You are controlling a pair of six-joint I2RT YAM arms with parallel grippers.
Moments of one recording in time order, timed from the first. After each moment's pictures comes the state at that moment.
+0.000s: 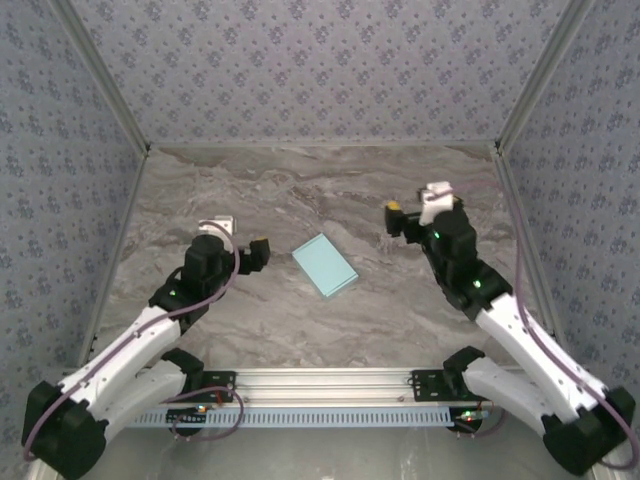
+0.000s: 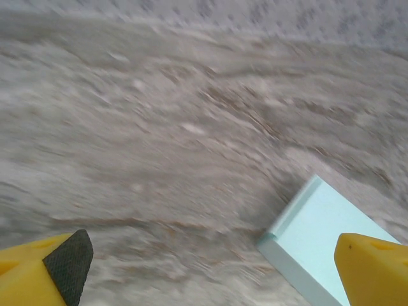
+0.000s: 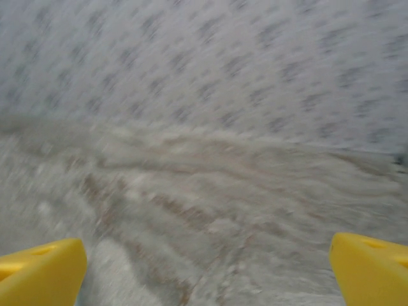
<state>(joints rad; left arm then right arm) -0.53 0.83 0.53 -0.14 -0.23 -0.34 0.52 0.82 0.76 -0.16 0.42 0.09</state>
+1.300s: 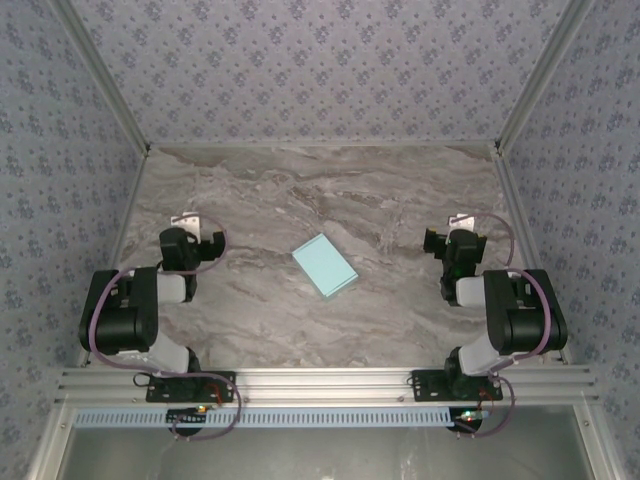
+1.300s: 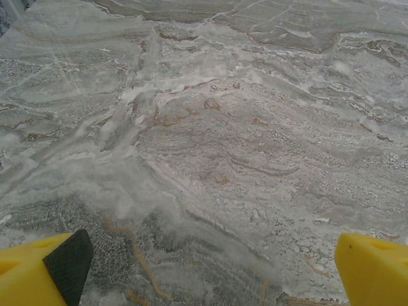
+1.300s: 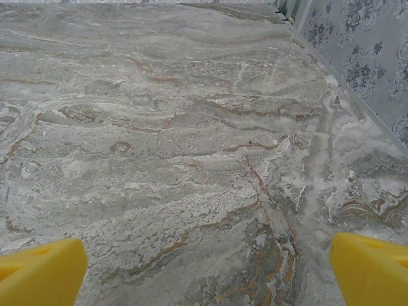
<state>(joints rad) 0.05 1.54 0.39 0.70 0.05 -0.01 0.01 1.52 0.35 0.74 0.26 0.00</state>
